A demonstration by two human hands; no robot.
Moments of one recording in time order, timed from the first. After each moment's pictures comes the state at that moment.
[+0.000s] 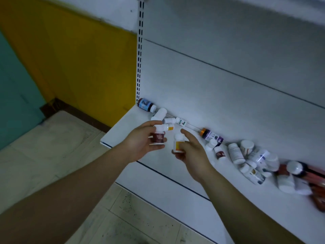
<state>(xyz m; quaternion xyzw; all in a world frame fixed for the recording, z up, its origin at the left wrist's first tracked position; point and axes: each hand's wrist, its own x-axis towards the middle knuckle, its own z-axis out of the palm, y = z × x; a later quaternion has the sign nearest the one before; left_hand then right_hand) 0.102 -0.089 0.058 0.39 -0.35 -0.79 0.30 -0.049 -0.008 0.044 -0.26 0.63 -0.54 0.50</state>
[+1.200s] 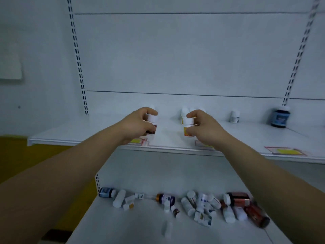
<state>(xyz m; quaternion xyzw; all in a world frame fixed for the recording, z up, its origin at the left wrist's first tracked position) 0.005 -0.011 0.409 0.26 -0.79 -0.48 0.28 -0.175 0.118 0.393 -0.48 0.70 -0.52 0.12</state>
